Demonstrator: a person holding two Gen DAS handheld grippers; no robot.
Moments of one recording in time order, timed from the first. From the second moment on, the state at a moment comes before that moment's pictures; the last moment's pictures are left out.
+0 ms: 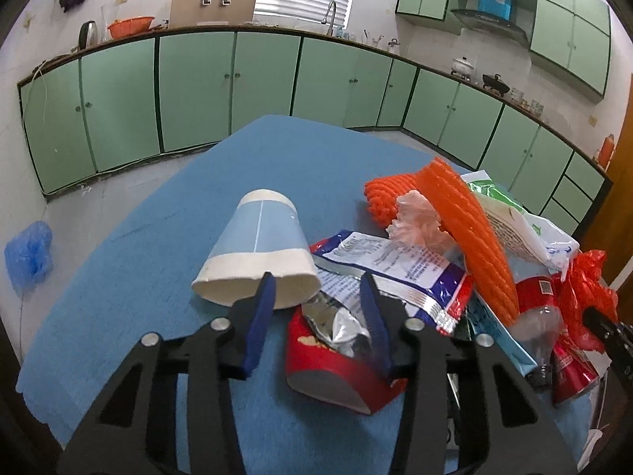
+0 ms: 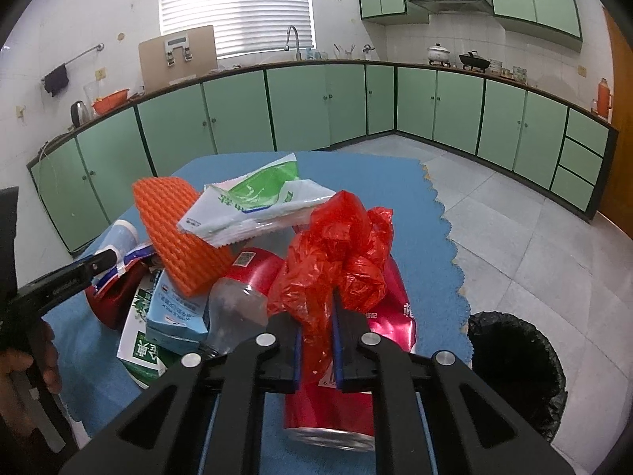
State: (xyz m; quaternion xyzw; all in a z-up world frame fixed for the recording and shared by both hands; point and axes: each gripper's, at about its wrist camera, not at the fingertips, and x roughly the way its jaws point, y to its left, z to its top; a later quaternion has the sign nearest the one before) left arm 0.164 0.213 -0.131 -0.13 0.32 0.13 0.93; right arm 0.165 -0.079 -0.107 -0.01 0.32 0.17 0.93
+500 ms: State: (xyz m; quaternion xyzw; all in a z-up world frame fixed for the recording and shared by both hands) left arm 0.154 0.227 -0.127 -0.17 0.31 0.15 0.92; right arm 0.170 -0.081 -0.111 -0.01 0.32 0.17 0.93
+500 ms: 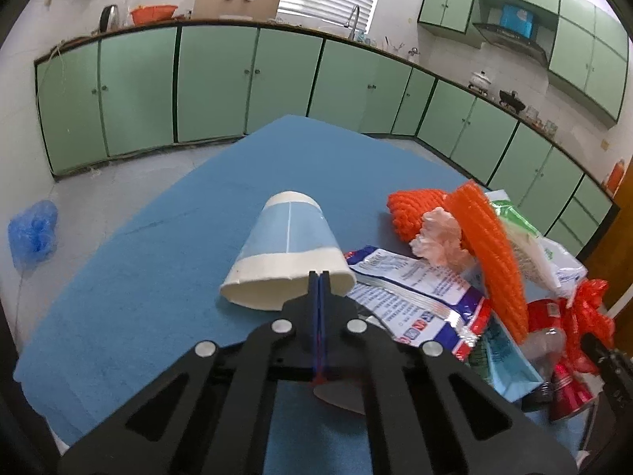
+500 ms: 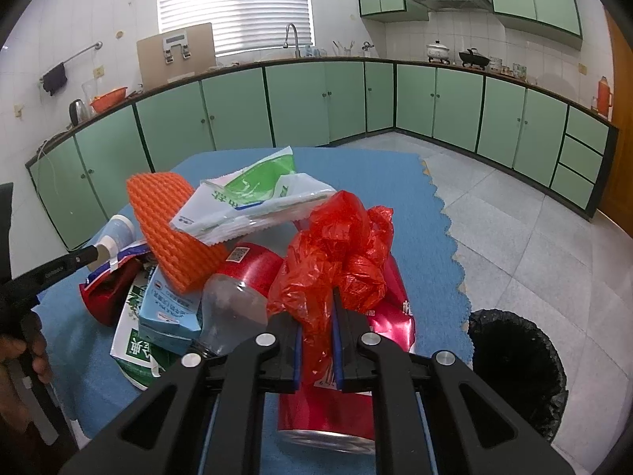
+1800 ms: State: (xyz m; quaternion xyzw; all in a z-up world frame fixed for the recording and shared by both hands) left arm 0.162 0.195 -0.085 -0.16 0.28 0.16 0.93; right arm 0.162 -0.094 -0.081 0.00 0.29 0.17 0.94
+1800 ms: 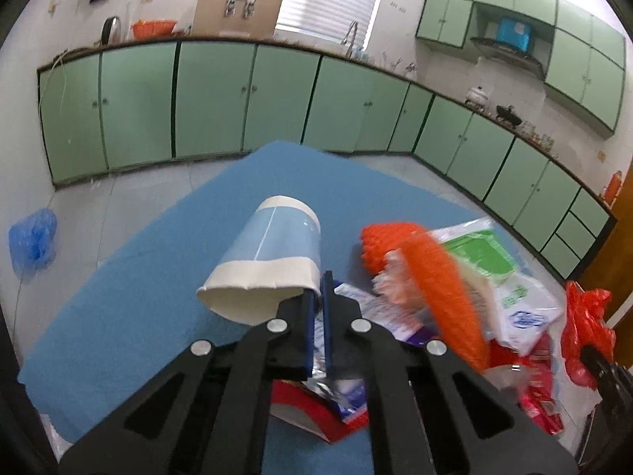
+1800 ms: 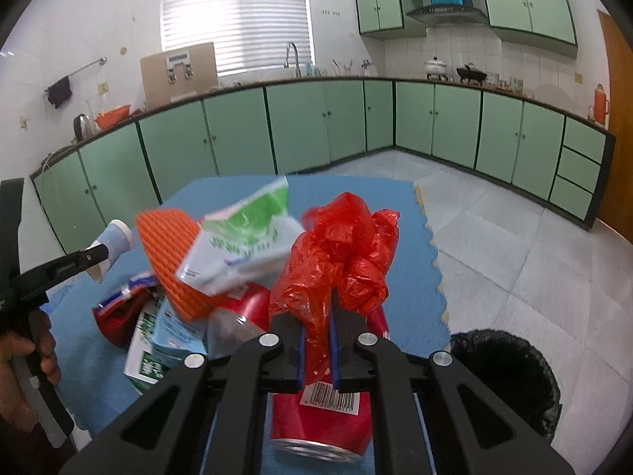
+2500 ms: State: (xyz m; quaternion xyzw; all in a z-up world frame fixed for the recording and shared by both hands) left arm 0.157 -0.011 -0.025 -0.08 0.24 -0.07 0.97; right arm 0.119 -0.223 -0.036 0.04 0.23 0.05 0.97
